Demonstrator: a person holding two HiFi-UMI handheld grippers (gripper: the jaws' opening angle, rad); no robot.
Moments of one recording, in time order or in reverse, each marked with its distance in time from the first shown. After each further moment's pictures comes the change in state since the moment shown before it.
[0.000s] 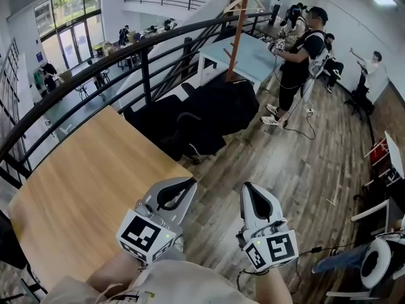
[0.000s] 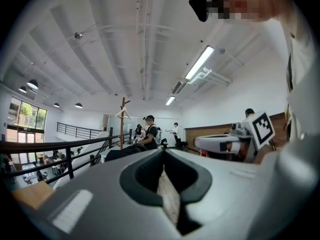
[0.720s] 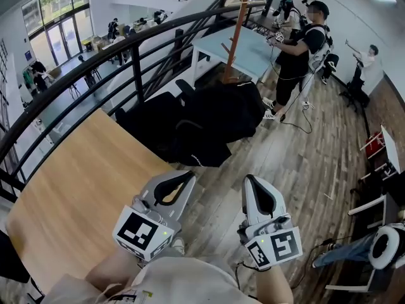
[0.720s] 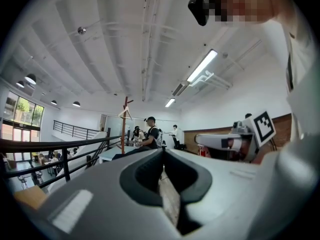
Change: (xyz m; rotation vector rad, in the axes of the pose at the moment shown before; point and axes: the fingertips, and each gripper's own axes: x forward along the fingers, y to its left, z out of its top) left arm 0.053 0.099 0.001 -0.020 -0.031 -0.031; right arm 0.104 -0.014 0.011 -0.010 -0.032 -0.033
